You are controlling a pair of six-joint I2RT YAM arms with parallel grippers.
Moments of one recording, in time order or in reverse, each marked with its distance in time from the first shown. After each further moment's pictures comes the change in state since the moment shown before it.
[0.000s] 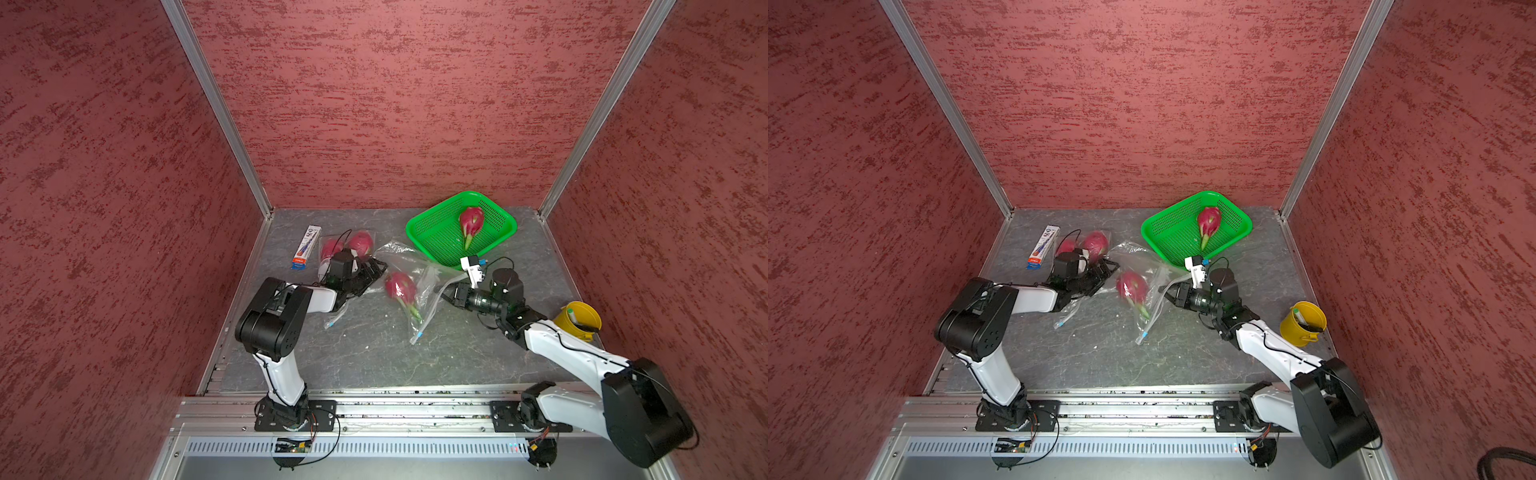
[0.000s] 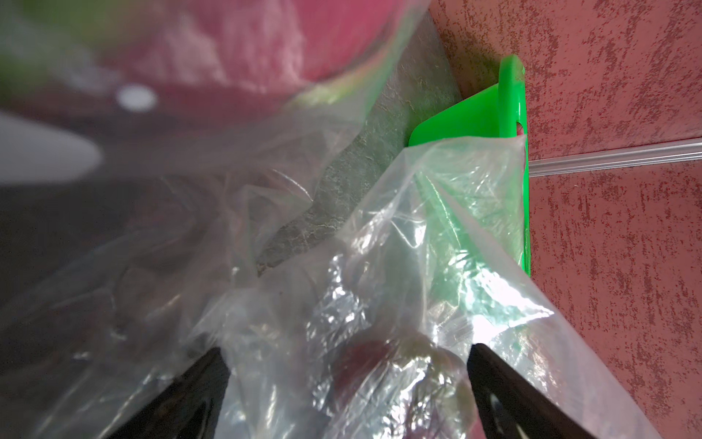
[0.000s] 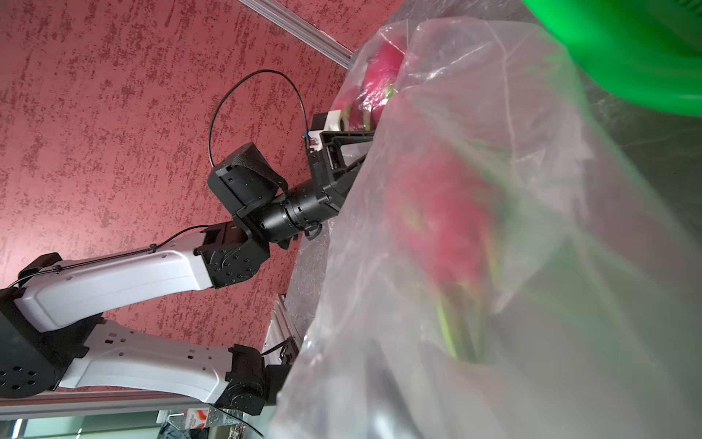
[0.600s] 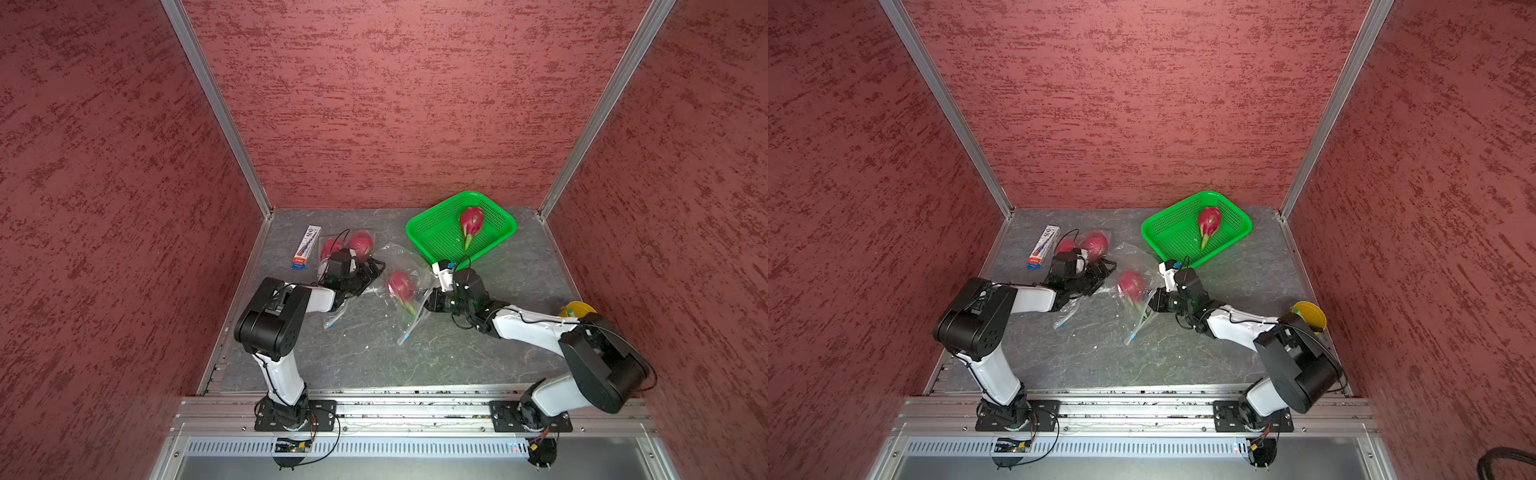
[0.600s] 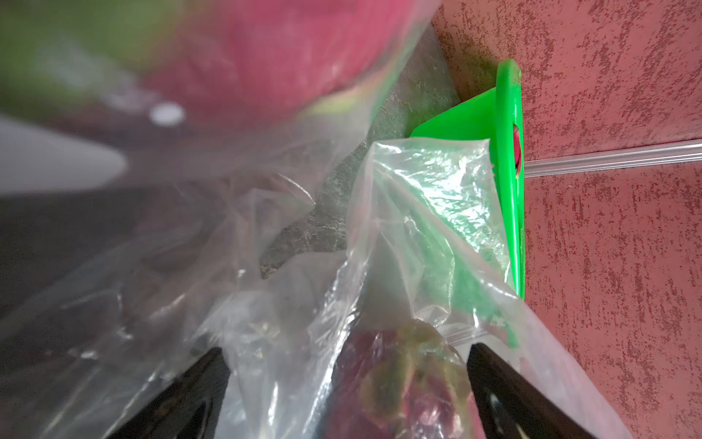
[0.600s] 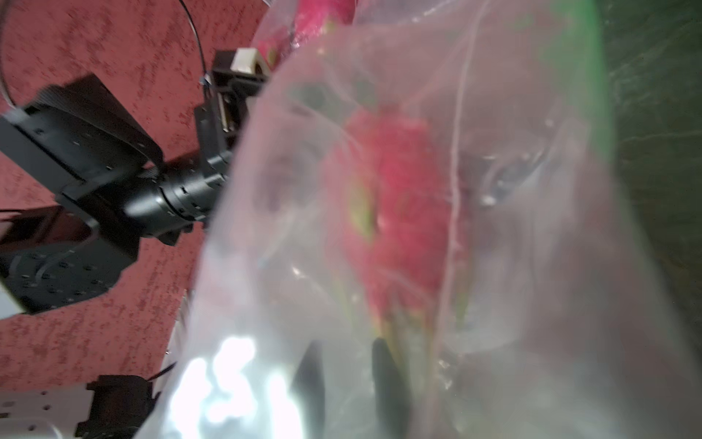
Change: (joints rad) left arm 0.021 -0.005 -0.010 0.005 0.033 0.000; right arm 0.181 0.303 0.129 -0.065 0.268 -0.187
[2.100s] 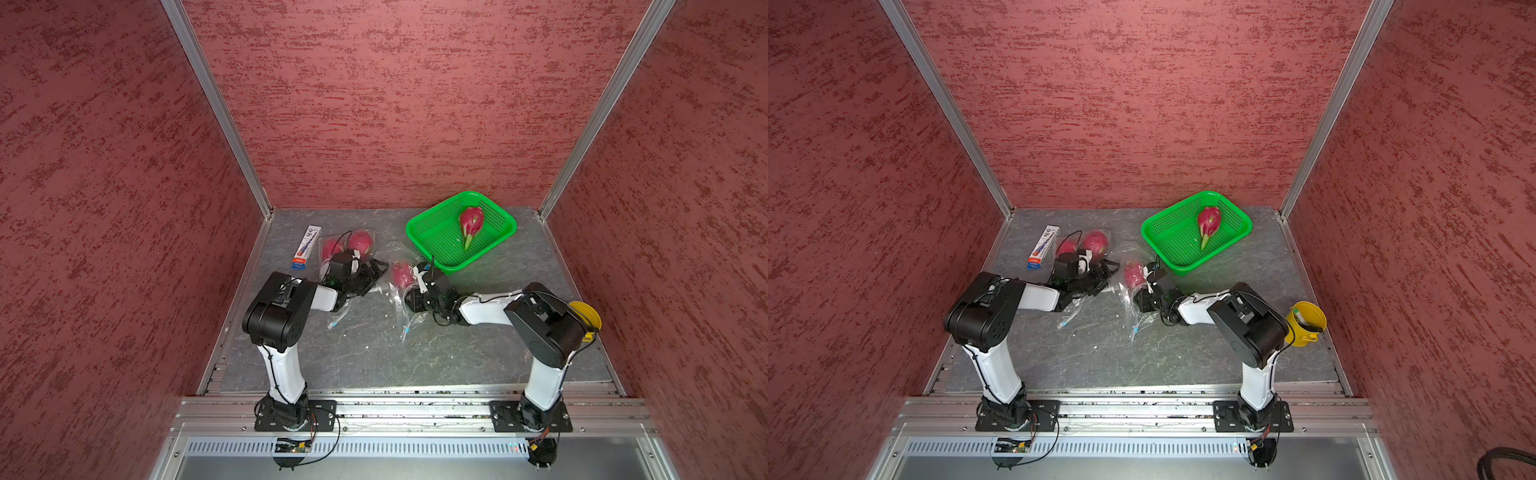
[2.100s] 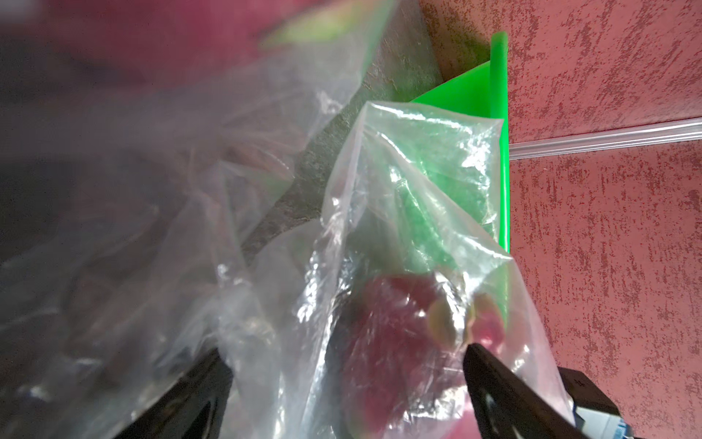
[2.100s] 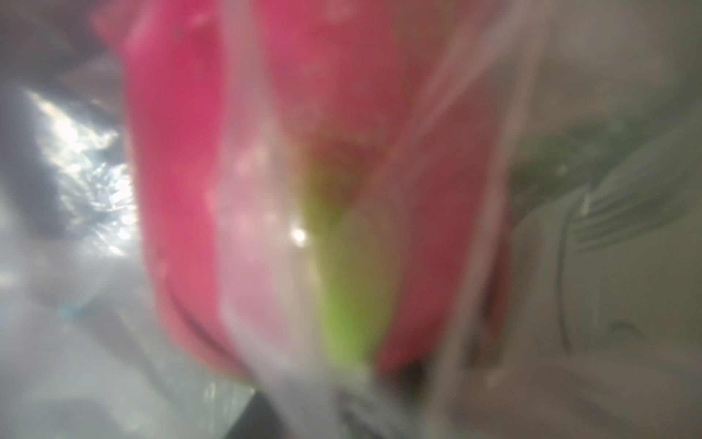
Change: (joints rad) left arm -0.007 0.079 0.013 0.105 0.086 -0.035; right arm 0.085 0.328 0.214 -0.057 0.291 -0.150
